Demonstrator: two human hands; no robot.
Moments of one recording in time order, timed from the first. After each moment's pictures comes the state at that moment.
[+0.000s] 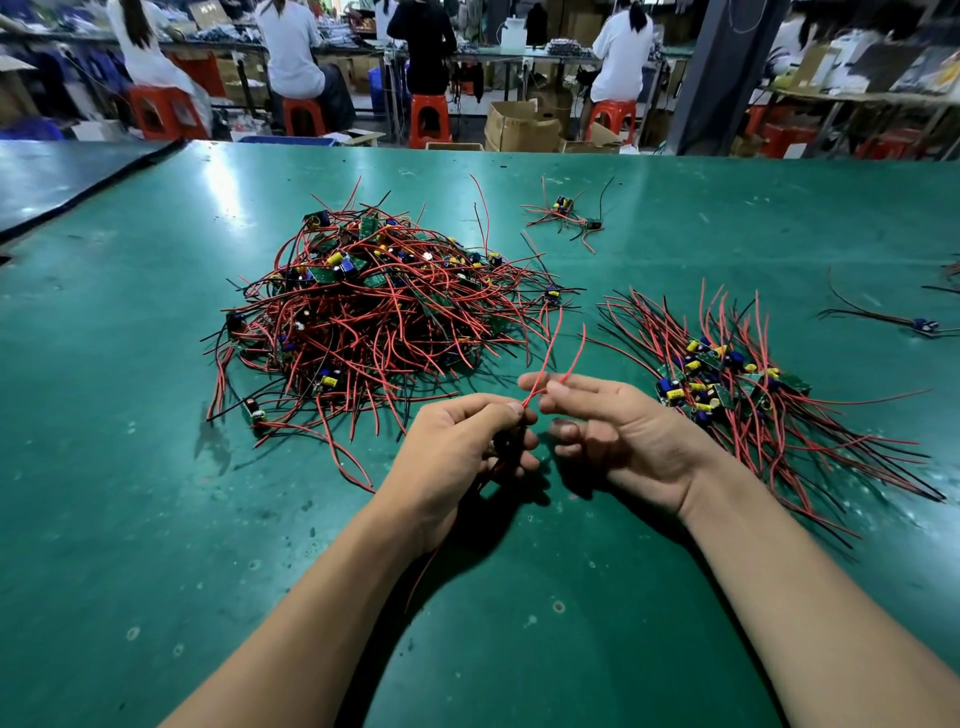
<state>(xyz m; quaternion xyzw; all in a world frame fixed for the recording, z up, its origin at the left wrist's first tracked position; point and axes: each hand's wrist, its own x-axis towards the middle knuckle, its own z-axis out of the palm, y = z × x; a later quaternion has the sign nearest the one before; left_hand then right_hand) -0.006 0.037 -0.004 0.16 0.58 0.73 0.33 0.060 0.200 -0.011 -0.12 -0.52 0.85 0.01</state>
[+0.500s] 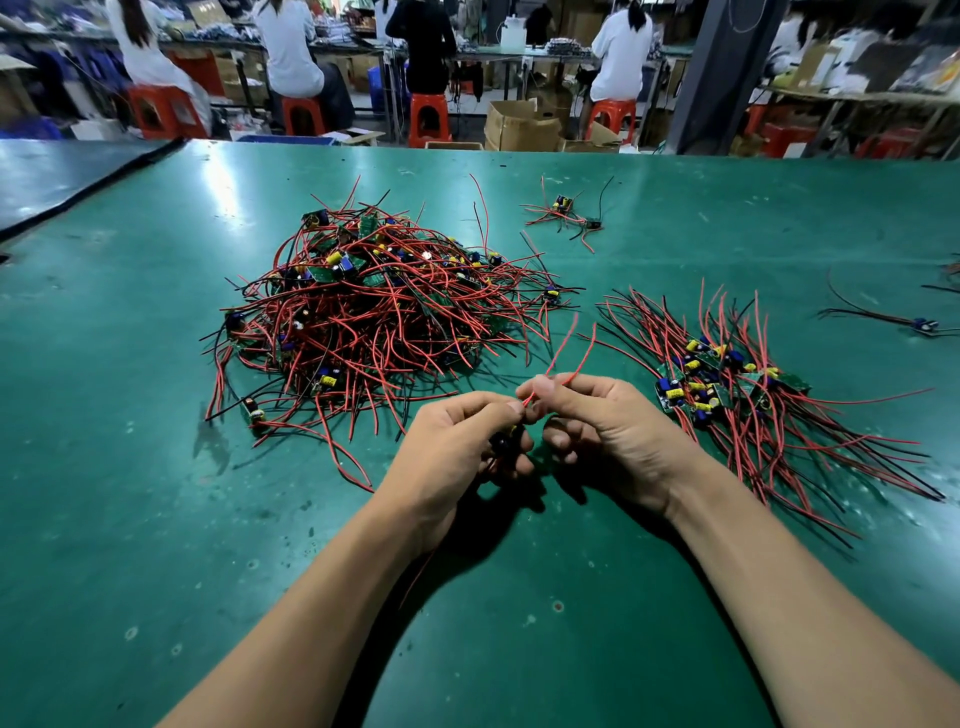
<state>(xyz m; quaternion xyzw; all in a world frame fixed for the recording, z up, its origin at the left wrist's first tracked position) -0.008 0.037 -0.008 0.16 0.58 0.73 0.33 0.059 0.186 -0.011 -0.13 -0.57 0.81 0.05</state>
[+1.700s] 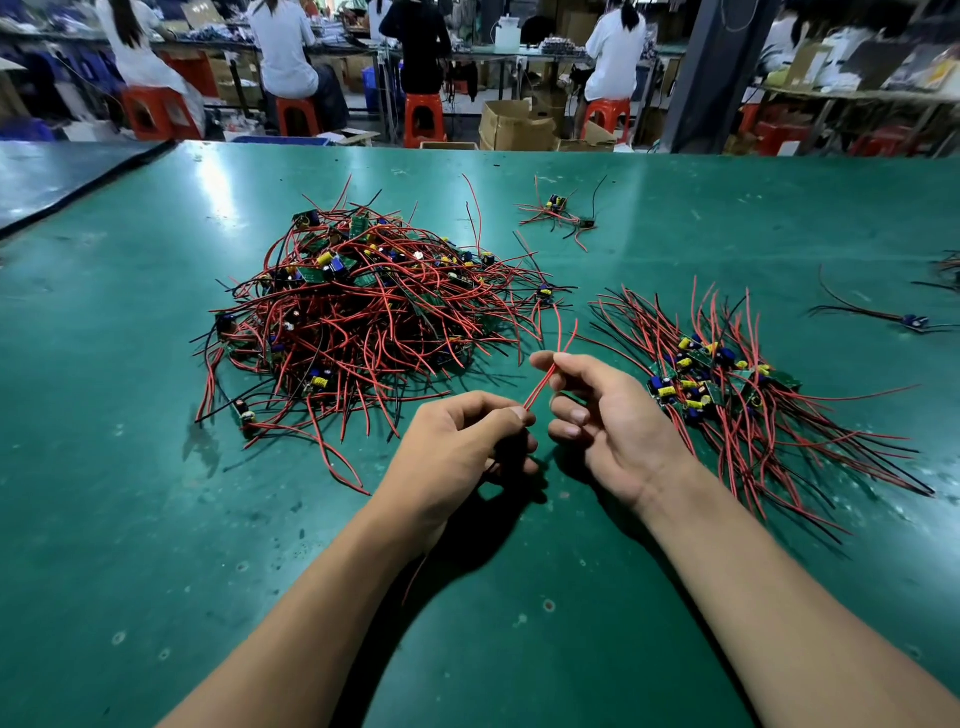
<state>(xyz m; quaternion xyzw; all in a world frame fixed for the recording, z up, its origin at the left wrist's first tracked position) -0.006 0.041 -0.011 0.19 0.61 0.71 0.30 0.046 0.182 -0.006 -0.22 -0.45 0.85 0.17</state>
